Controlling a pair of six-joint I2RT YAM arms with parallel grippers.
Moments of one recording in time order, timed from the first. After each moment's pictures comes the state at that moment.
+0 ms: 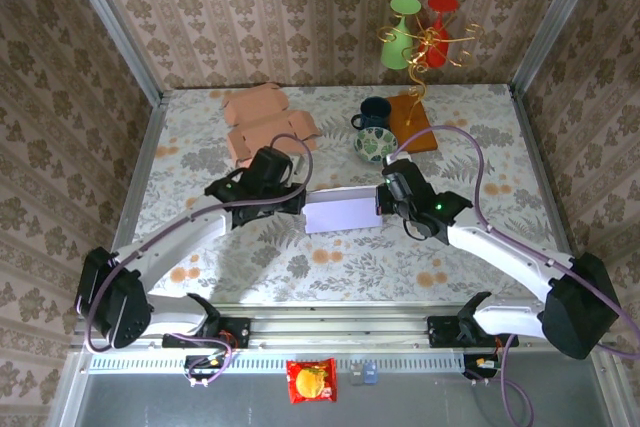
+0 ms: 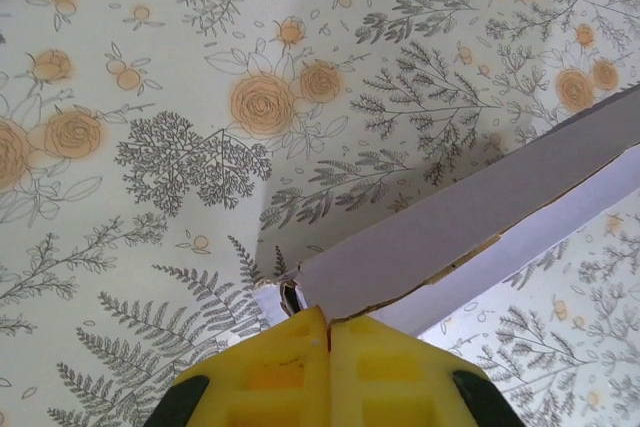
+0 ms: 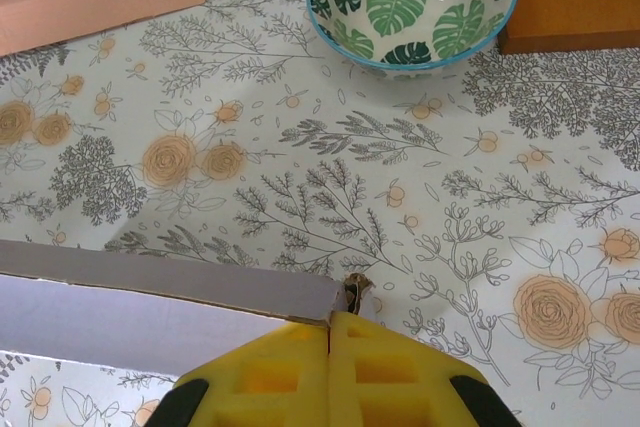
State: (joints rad) left arm -0.73 1.29 0.97 -0.53 0.07 -0.41; right arm 0.64 1.23 0.85 -0.41 0.27 0.44
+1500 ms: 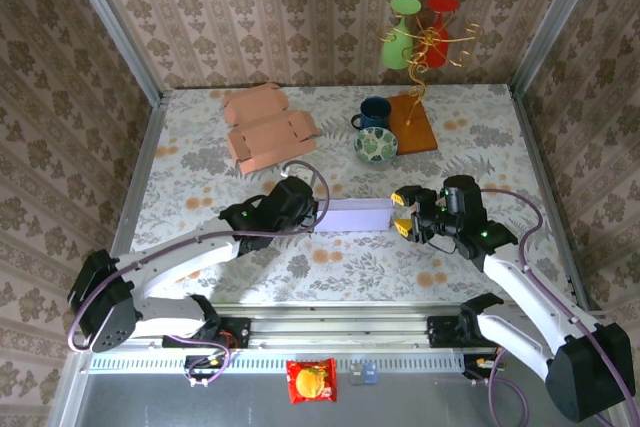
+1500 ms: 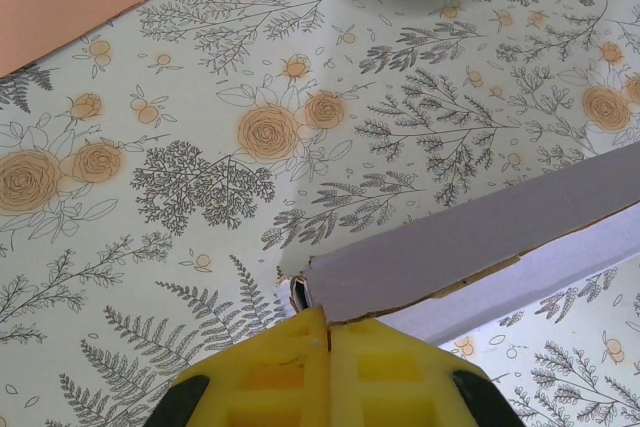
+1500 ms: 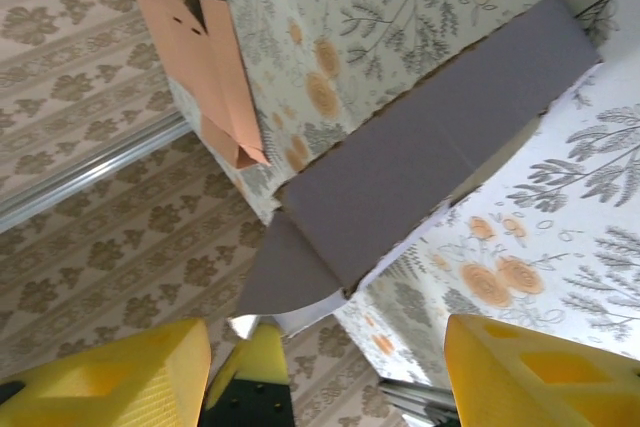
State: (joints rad) left arm -0.96 1.25 0.86 -0.40 -0.26 -0.49; right arm 0.29 0.89 0.53 -0.25 -0.44 1.63
